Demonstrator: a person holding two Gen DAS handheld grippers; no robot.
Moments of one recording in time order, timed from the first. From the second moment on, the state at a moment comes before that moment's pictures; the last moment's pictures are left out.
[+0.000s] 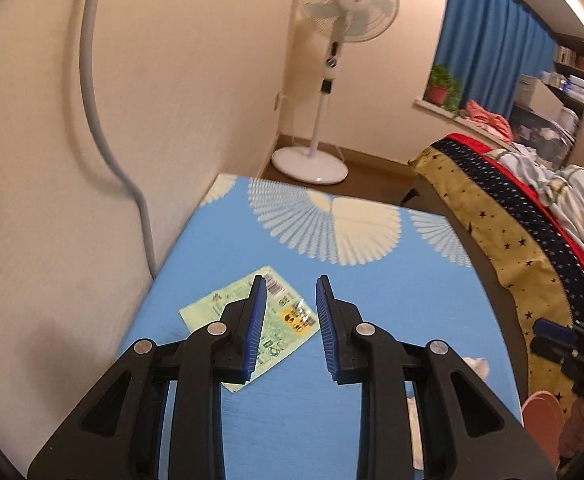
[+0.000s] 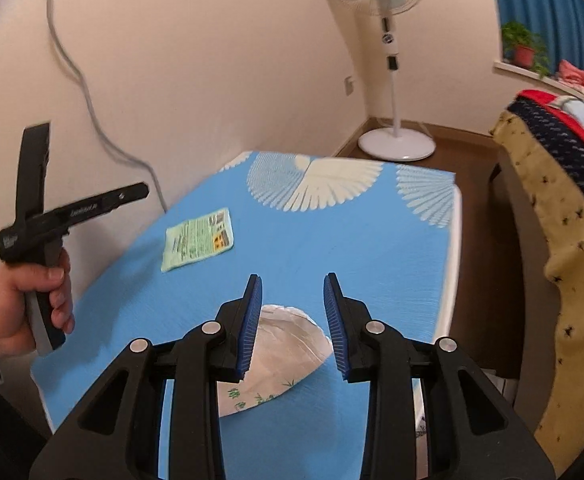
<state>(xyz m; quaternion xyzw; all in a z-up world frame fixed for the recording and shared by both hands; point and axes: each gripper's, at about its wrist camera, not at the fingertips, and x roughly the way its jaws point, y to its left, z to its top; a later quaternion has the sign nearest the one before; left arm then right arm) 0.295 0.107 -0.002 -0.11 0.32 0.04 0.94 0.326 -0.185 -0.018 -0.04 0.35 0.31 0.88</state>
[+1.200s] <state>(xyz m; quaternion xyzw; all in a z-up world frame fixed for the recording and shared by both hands) 0.400 0.075 -0.092 -0.07 0.43 0.17 0.88 0.339 -0.147 -0.075 -0.13 0.39 0.38 0.83</state>
